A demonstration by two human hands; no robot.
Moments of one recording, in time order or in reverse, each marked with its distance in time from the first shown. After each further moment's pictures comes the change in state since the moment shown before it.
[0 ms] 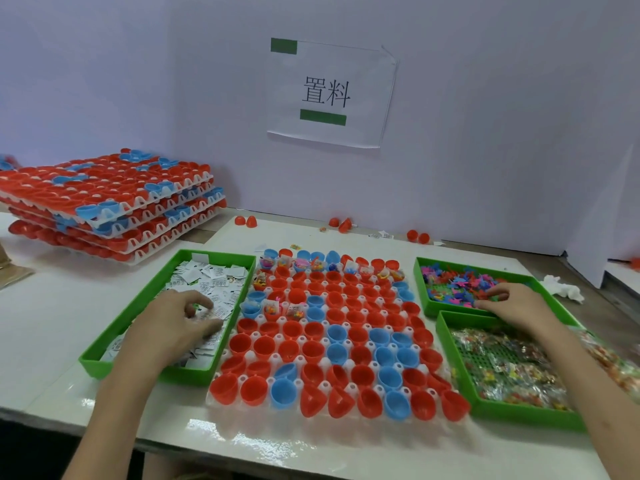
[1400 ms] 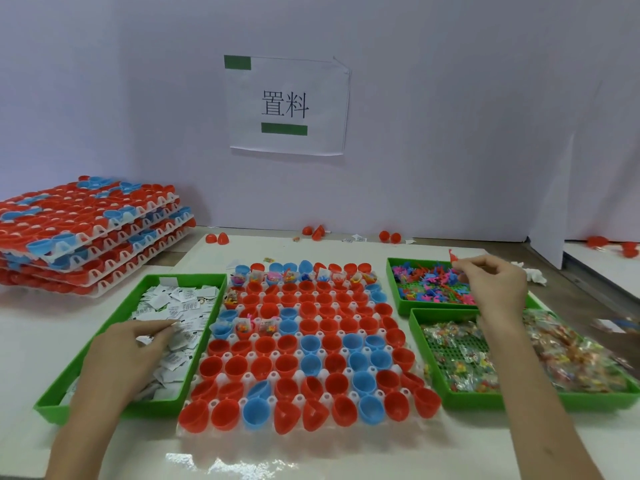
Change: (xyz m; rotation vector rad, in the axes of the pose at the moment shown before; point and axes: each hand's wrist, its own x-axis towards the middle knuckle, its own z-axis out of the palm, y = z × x) left_hand -0.001 -0.004 0.003 -0.105 0.221 -0.009; right_hand -0.061 -0.047 -0.010 0.896 0.511 0.051
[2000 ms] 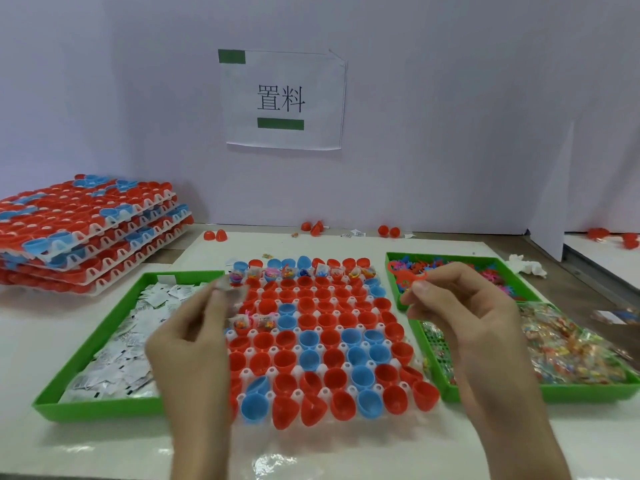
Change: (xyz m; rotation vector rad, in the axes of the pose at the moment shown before) left_hand -0.085 0.118 0.017 -0.978 0.230 -0.054; right_hand -0.138 -0.073 -0.031 0.456 -0.485 -0.149
